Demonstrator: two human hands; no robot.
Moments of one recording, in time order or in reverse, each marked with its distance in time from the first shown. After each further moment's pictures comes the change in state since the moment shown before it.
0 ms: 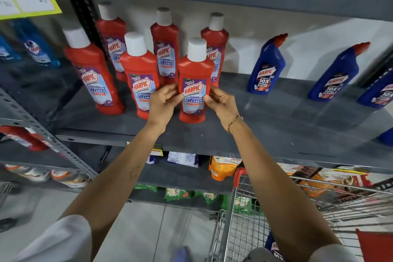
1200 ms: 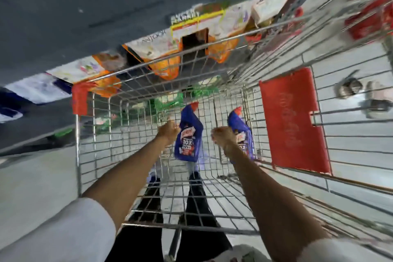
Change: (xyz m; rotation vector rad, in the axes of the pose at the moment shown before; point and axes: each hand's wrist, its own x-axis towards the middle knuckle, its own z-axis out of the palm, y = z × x) left_hand -0.290 -0.261 0.358 0.838 -0.909 -0.775; right_hand -0.397 0.294 -0.316 0.002 0.555 1.209
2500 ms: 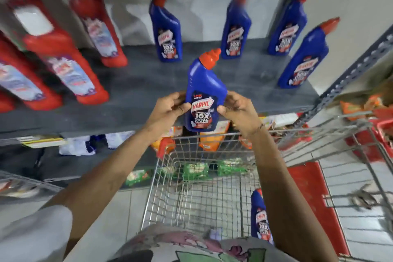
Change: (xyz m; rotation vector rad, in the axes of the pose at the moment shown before) left_hand -0.212 0.068 -0.258 -0.666 0.354 0.905; right_hand -0.232 -0.280 0.029 0.044 -0.441 -1.165
